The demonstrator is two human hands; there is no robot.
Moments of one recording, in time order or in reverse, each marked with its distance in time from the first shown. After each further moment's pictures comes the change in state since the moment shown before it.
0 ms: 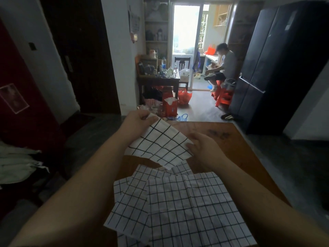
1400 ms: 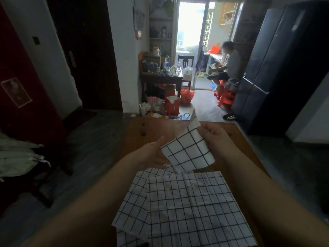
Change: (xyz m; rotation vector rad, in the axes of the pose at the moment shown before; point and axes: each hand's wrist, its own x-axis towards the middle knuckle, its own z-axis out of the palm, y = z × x) left_hand -0.026 -0.055 0.059 -0.493 -0.379 -0.582; right_hand -0.002 -0.020 -0.032 0.836 -0.003 0.180
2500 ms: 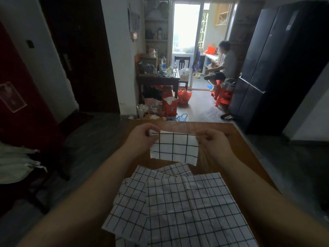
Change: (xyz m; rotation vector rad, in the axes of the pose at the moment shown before) left_hand -0.005 0.039 -0.013 0.586 0.429 0.484; right_hand 0.017 0.022 -0.008 -0.508 0.213 -0.080
